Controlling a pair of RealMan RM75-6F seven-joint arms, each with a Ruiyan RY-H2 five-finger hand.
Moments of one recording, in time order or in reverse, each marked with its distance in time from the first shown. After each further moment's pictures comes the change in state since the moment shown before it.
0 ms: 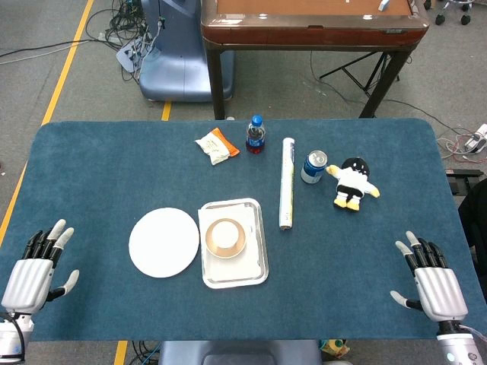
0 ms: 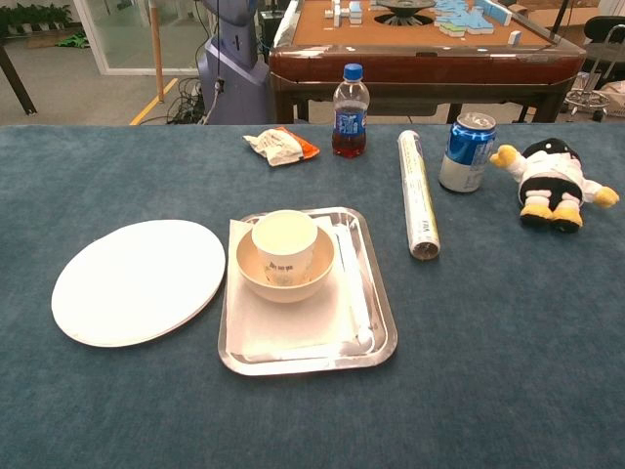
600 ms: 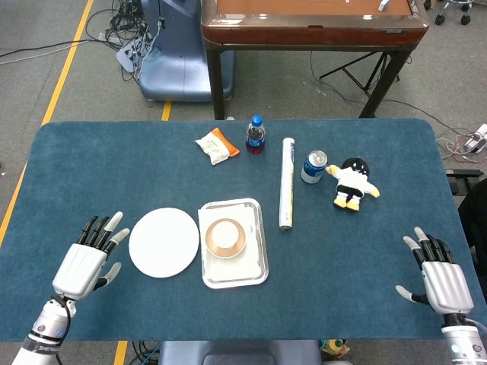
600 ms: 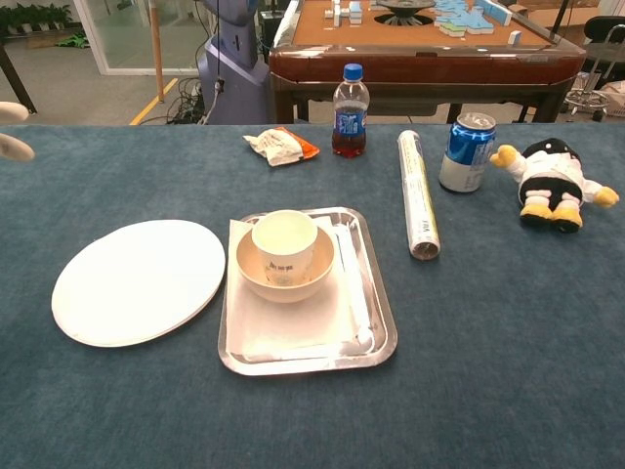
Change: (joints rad) left arm -0.136 -0.053 -0.019 -0.085 0.096 -0.124 0.256; right arm 0.024 0.012 0.031 0.009 0.084 -0.056 0.040
